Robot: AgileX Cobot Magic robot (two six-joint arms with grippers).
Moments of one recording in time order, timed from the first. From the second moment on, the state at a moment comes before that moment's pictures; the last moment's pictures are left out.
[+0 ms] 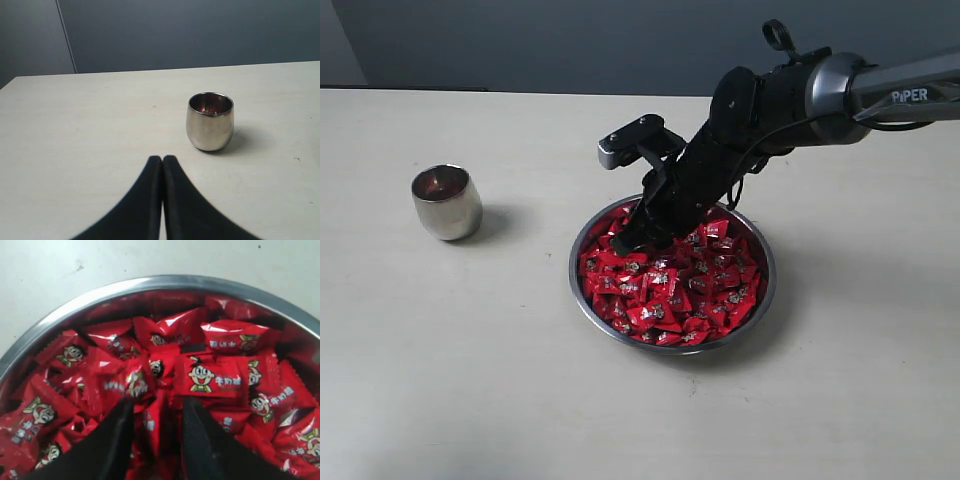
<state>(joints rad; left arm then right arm) 0.12 0.00 0.00 0.05 0.29 -0.02 0.67 2.07 -1.34 0.51 0.60 -0.70</state>
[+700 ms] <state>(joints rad) 0.12 0.00 0.00 0.05 0.29 -0.02 0.67 2.07 -1.34 0.46 0.61 -0.66</state>
